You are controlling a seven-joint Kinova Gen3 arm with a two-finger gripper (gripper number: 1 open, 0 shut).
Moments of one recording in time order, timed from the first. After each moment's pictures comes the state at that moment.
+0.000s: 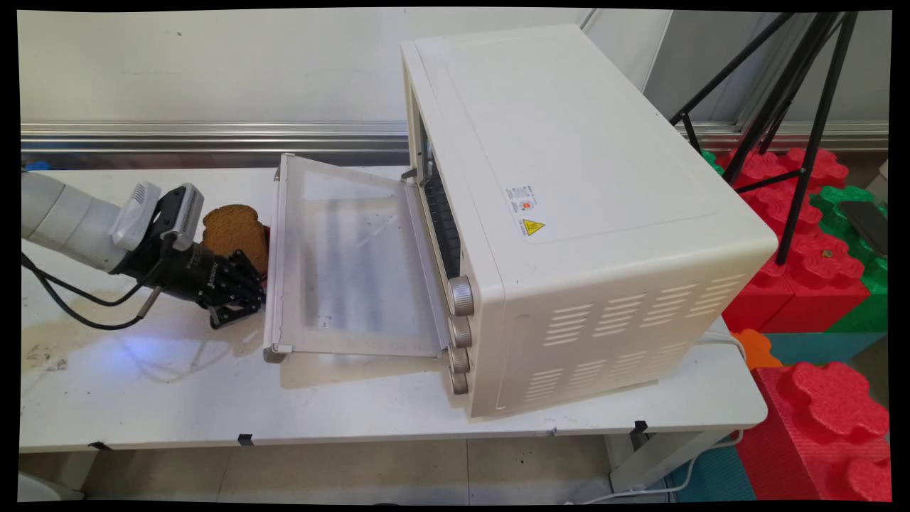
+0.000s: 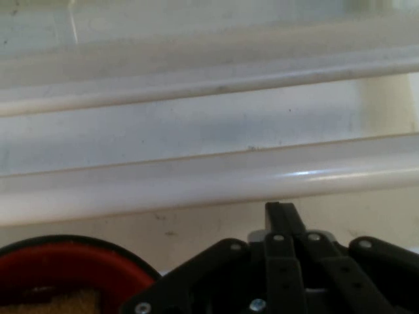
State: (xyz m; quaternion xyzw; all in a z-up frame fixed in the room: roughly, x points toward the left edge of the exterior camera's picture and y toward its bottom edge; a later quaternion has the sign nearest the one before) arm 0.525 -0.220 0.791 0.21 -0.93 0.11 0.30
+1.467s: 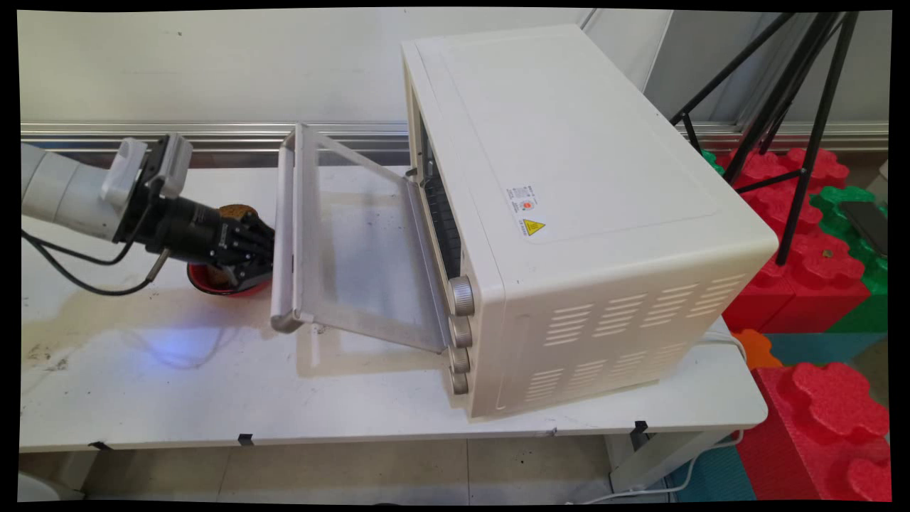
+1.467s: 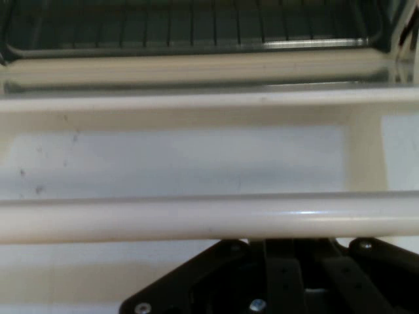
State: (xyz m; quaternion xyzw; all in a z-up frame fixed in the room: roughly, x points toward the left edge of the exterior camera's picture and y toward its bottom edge) arm 0.517 -0.231 0.827 0.24 -0.88 0.13 0.39
